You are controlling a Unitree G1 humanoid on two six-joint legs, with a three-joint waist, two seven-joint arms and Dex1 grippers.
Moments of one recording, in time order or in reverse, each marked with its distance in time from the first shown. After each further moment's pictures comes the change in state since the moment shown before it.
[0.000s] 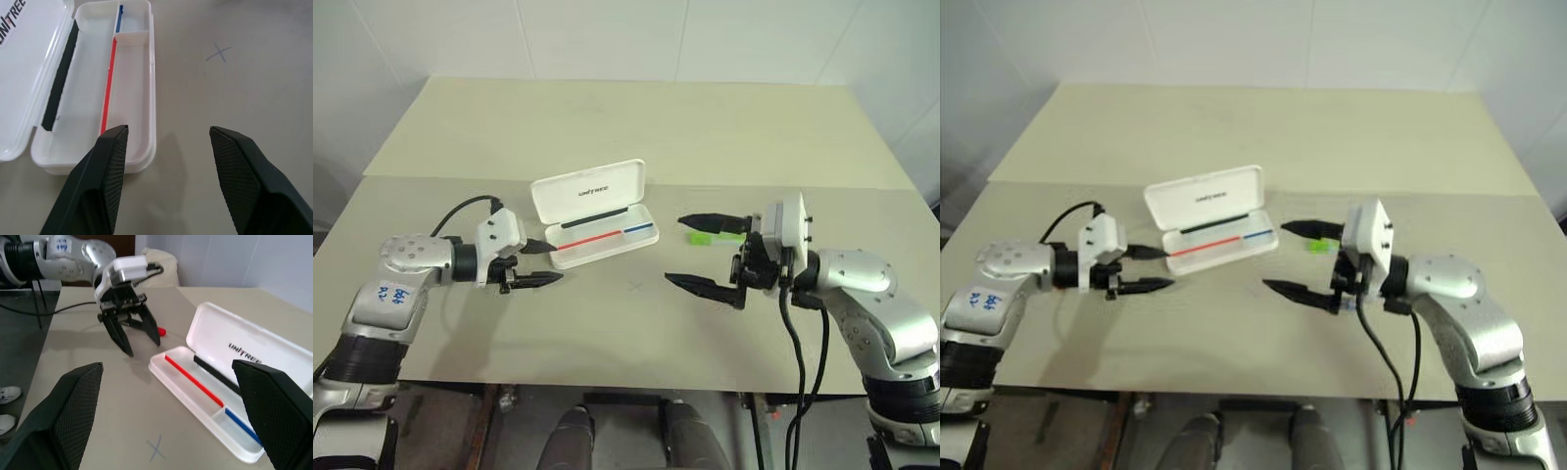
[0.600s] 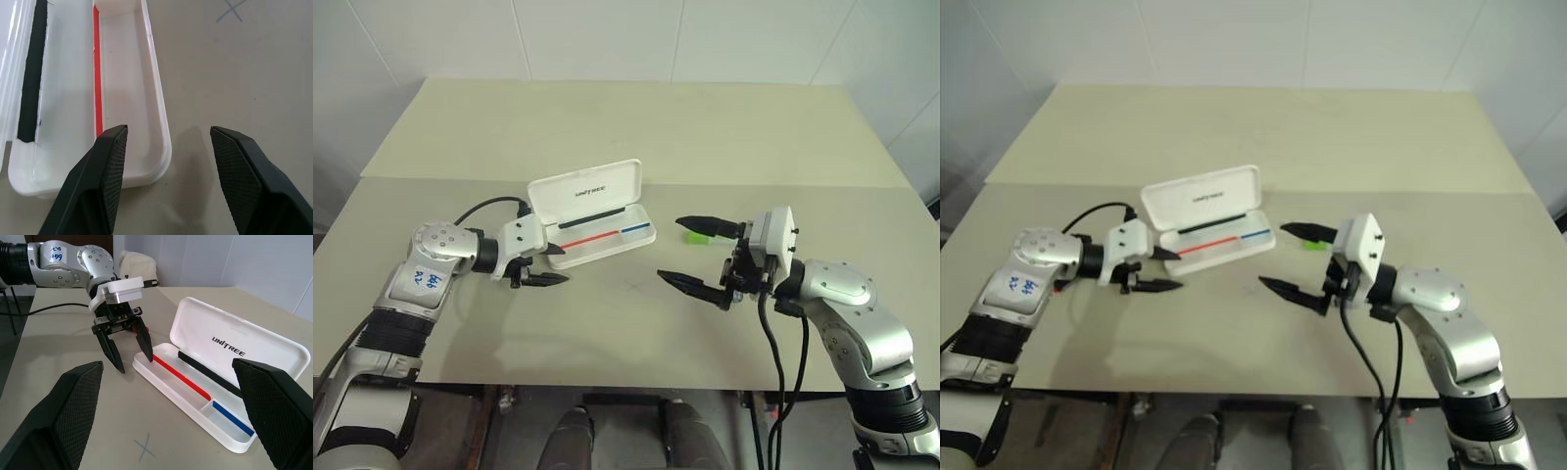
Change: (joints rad) left arm -0.106 -0.076 -0.113 0.177 0.138 -0.116 -0.042; right arm 0.008 0.066 0.021 0.006 -0.046 -0.045 -0.079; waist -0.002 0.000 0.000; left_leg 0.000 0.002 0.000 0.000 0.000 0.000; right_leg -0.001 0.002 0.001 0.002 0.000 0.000
